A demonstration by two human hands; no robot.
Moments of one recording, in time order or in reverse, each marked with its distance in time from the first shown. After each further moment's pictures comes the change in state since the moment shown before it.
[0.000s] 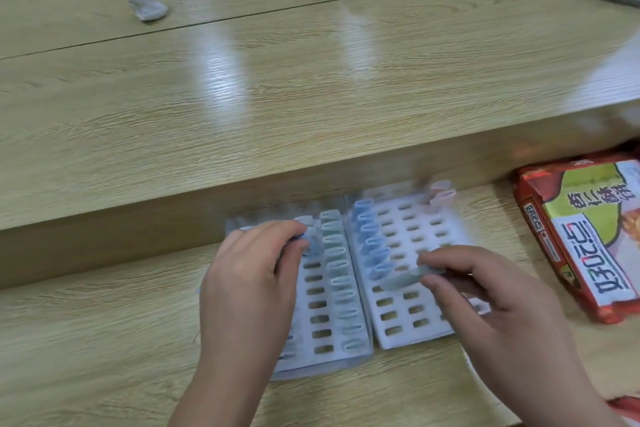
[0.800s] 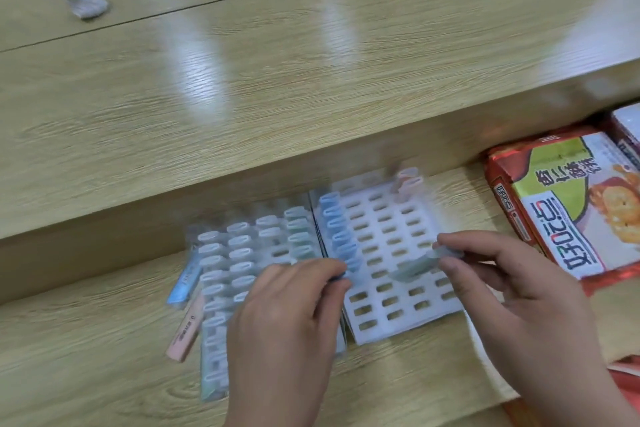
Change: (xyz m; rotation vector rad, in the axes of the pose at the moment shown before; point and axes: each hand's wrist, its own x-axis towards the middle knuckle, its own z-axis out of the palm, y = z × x) left_hand -0.028 0.041 0.026 -0.085 -0.076 0.118; right_hand -0.008 0.023 -0.023 0.131 0.145 0.087
